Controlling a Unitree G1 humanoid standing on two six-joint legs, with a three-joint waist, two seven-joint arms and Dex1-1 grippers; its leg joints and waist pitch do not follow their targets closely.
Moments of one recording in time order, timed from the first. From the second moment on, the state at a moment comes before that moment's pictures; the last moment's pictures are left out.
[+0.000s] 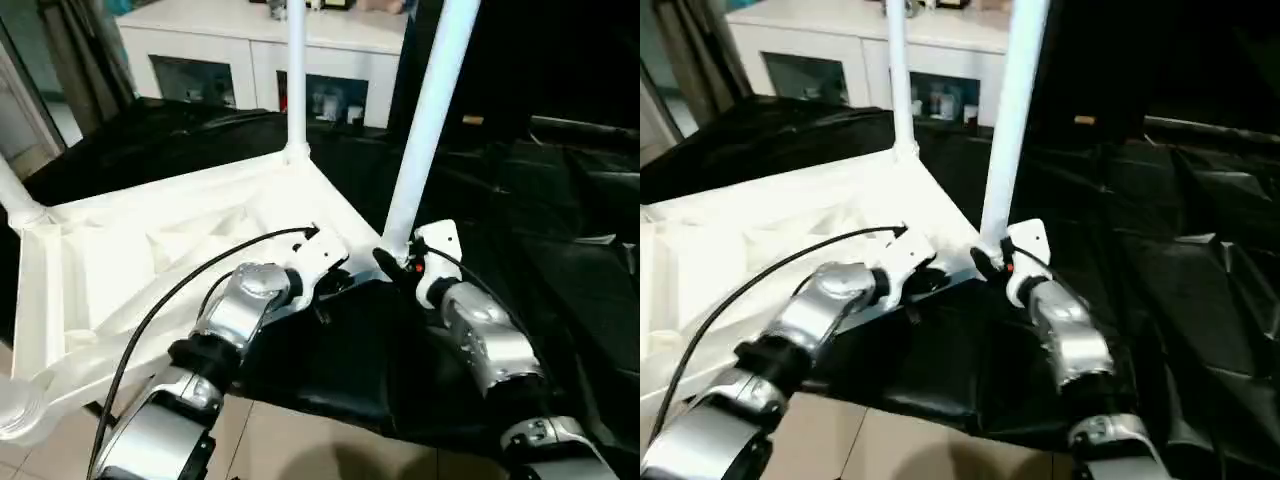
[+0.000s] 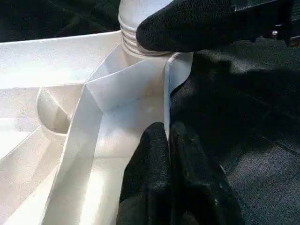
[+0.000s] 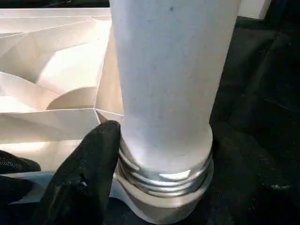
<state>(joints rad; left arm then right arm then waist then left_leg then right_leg) -0.68 0.10 -0.26 0.75 0.14 0.12 -0.72 -0.49 -0.13 0.02 0.63 0.10 0.07 0.37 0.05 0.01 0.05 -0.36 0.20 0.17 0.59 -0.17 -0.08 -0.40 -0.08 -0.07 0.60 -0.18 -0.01</state>
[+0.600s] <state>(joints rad) -0.63 0.28 -0.26 0.69 0.05 -0.03 -1.09 -0.44 -0.47 0.10 0.47 0.21 0.17 1.08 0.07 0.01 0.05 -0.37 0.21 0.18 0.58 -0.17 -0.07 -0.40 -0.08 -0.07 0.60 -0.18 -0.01</state>
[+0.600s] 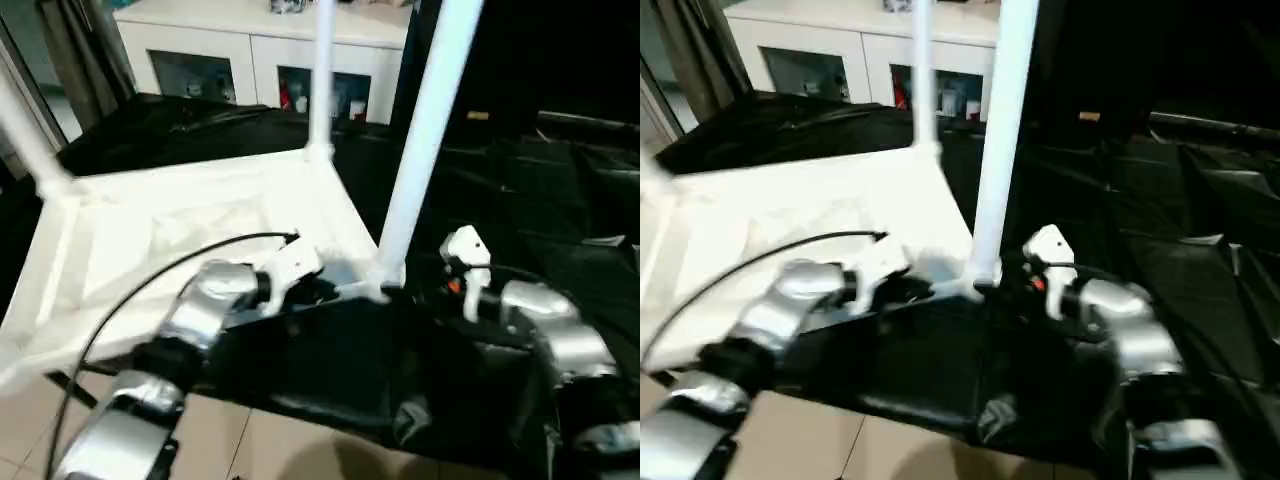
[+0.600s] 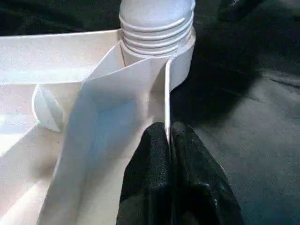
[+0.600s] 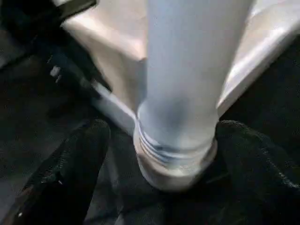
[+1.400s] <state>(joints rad) -0.62 0.29 -0.26 0.68 0.03 -0.02 -1.18 -0.47 -0.46 0.13 0.52 0.20 0.15 1.15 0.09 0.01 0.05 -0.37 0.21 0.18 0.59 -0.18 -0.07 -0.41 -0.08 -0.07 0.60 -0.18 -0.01</state>
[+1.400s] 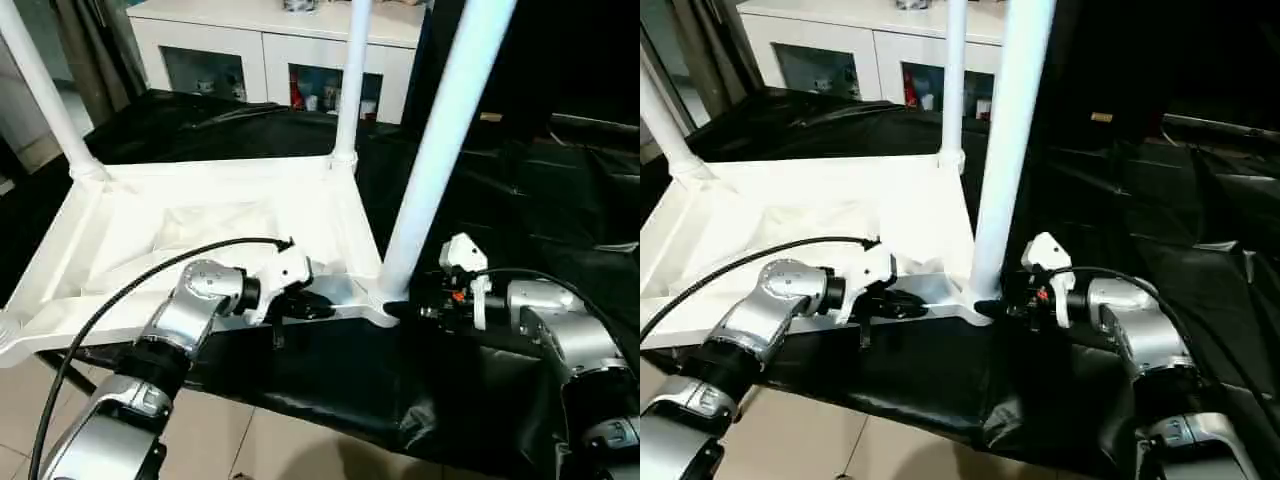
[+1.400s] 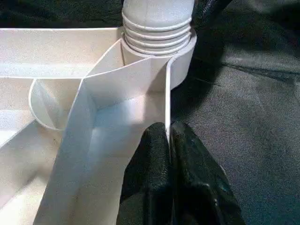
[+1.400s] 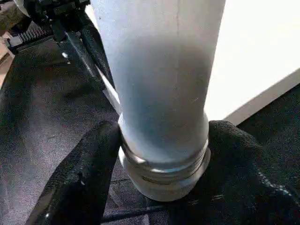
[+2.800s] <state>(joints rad) -0.71 0.24 -0.26 0.84 0.08 -0.10 -1.05 -0.49 -0.45 0.08 0.57 0.13 0.01 0.98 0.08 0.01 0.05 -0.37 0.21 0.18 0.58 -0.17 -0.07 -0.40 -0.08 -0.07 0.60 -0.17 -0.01</state>
